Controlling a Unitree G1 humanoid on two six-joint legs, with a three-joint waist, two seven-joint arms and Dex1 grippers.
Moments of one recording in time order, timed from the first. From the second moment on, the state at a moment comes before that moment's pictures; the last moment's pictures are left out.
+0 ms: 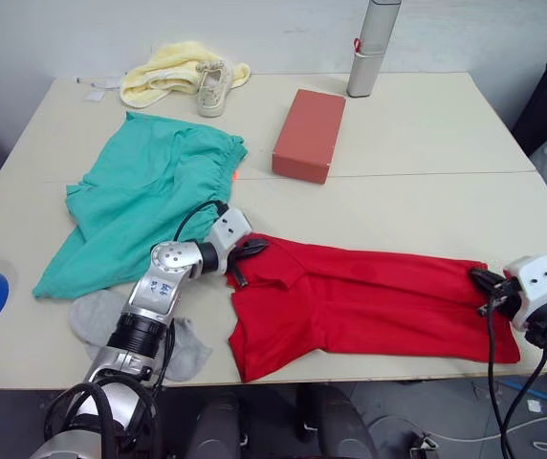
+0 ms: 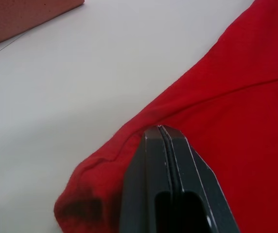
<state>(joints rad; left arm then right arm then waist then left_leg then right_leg) -0.54 0.36 -0.17 0.26 -0.06 0.23 -0.75 -0.03 -0.75 -0.36 0.35 0.25 -0.06 0.73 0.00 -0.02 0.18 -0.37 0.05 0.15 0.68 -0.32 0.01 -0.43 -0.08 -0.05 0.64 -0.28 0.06</state>
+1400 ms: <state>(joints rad) -0.39 0.40 -0.21 -0.07 -0.31 0.14 -1.06 0.18 -0.68 -0.47 -0.06 0.52 -0.06 0.88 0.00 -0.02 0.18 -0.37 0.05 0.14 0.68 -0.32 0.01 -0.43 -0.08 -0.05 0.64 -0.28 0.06</state>
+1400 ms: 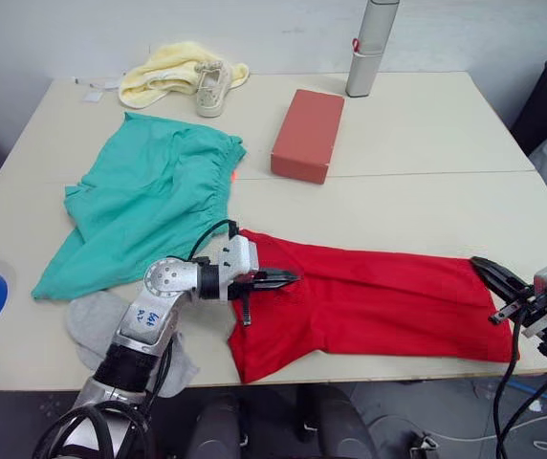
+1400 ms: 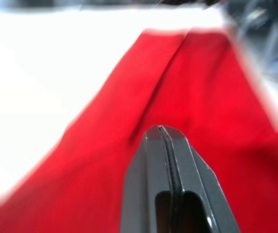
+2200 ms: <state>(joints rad) -0.19 0.68 -0.32 -0.25 -0.14 0.23 -1.05 0.46 -0.63 -0.36 -0.13 0.33 -0.11 0.89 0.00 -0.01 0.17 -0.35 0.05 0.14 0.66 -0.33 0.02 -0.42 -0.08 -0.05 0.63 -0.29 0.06</state>
